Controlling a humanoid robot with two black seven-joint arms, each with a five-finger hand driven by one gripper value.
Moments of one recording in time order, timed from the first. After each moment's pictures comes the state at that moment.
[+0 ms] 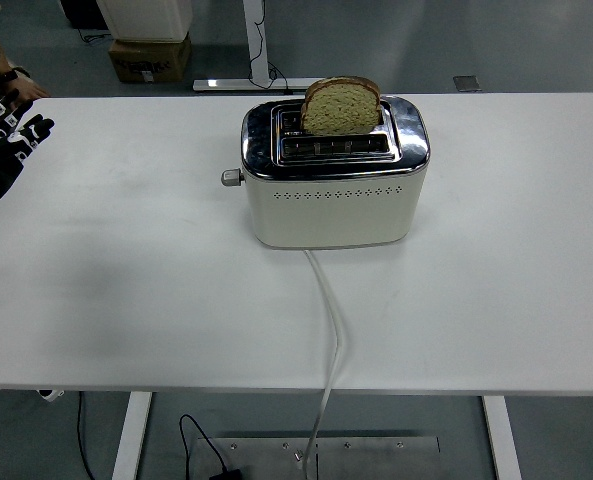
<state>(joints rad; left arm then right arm) -0.77 0.68 -0.44 -0.75 -0.23 -0.29 -0.33 0.02 0.00 0.29 0.08 -0.32 0.06 0.23</state>
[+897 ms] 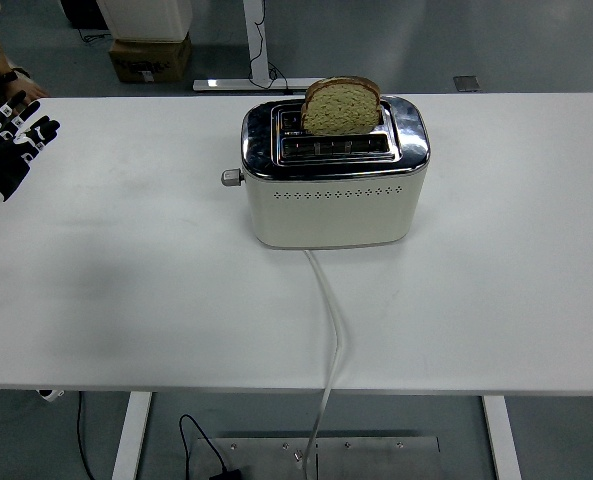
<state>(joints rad) -0.77 0.67 -0.44 -0.75 -0.23 -0.30 -0.33 0.02 0.00 0.29 0.08 -0.32 0.06 0.23</state>
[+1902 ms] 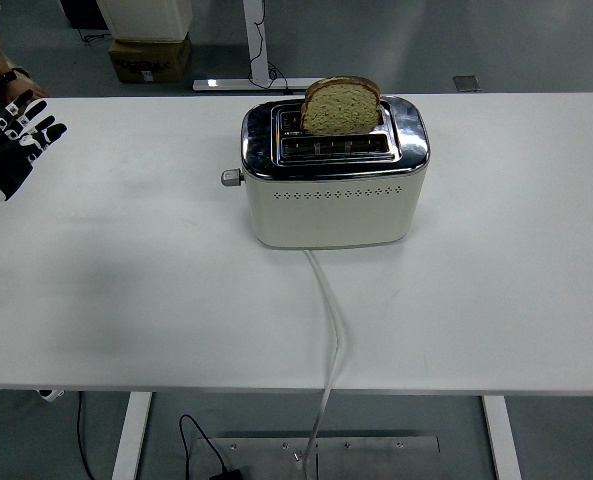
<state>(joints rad) -0.78 0.67 -0.43 -0.75 -0.17 -0.31 -0.32 0.02 0.00 0.29 0.08 -0.32 0.06 0.23</state>
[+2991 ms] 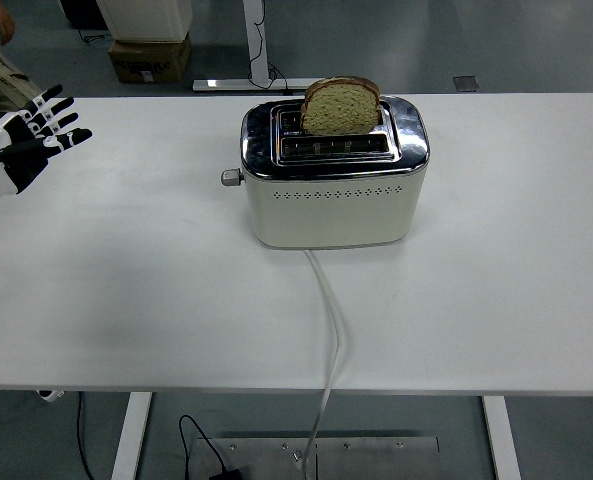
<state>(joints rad) -0.82 0.69 -0.43 -0.83 0.09 -0.30 -0.31 0.02 0.00 0.29 0.08 -0.32 0.06 0.23</state>
